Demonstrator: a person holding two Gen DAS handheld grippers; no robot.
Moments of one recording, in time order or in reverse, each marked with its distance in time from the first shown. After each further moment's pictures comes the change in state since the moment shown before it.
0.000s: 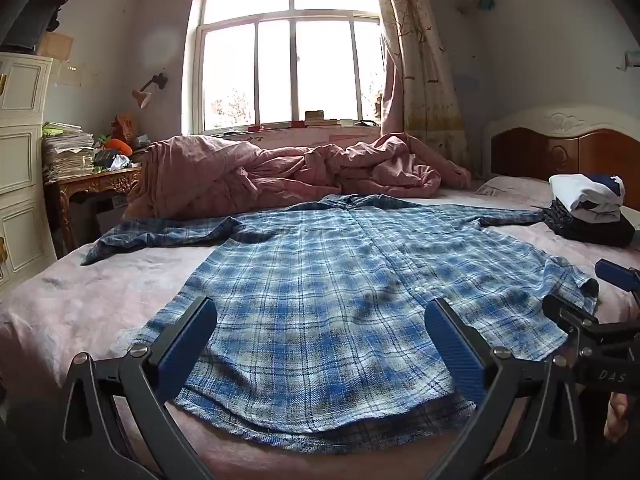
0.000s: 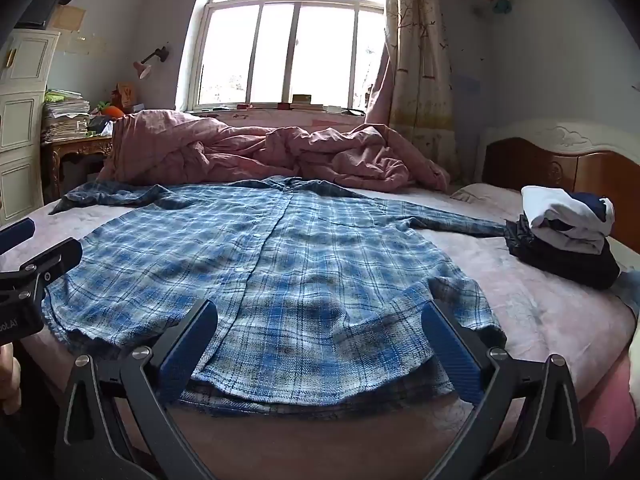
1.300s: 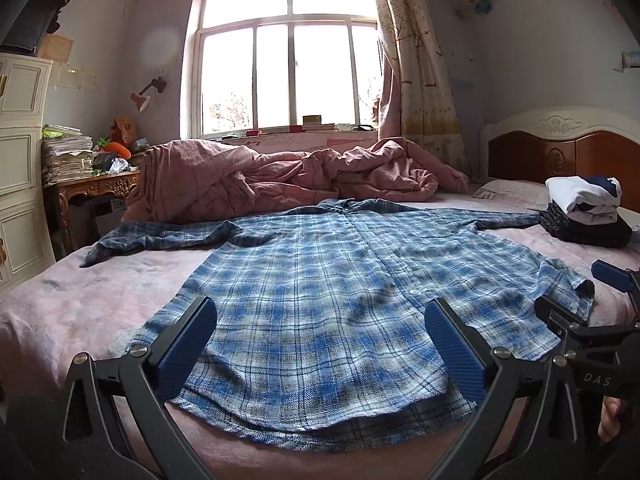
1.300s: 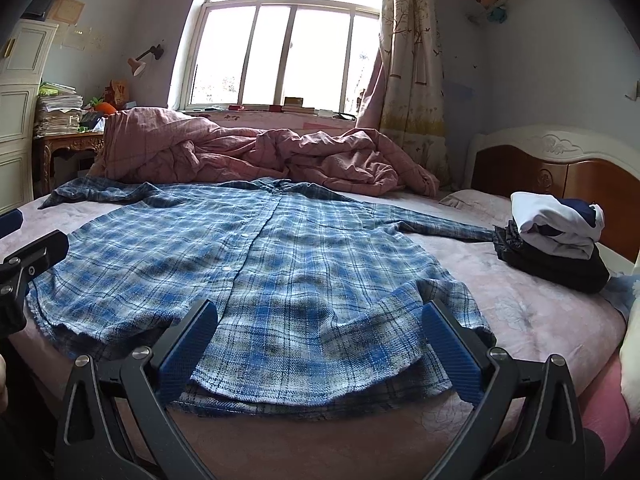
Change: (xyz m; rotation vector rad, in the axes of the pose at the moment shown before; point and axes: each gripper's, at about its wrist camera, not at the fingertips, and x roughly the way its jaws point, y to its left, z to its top) left arm -0.006 -0.005 0.000 0.009 -0.008 -0.010; right arm 0.001 -0.001 -0.004 -0.002 -0.035 -0.034
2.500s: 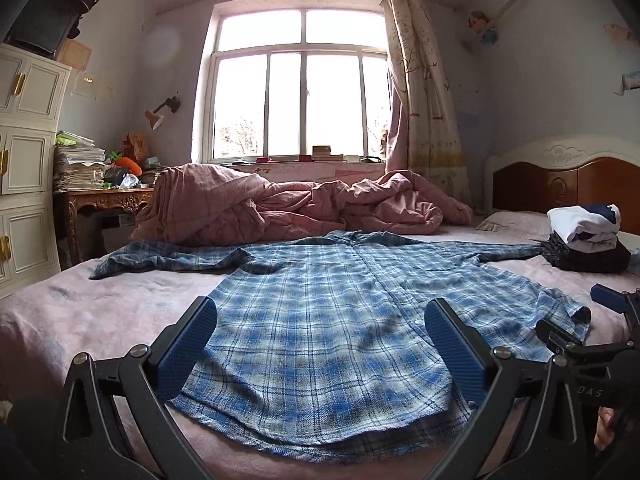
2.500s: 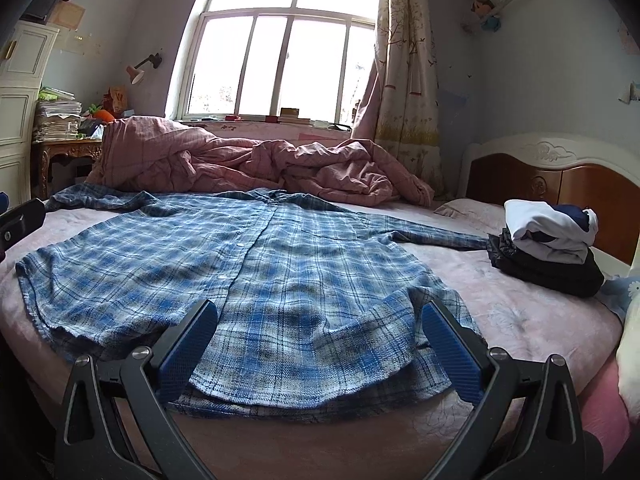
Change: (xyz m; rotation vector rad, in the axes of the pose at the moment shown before) left arm -0.018 0.014 0.005 -0.037 -0.113 0.015; right arm -0.007 -0.001 -0.002 -0.004 -0.045 -0.021
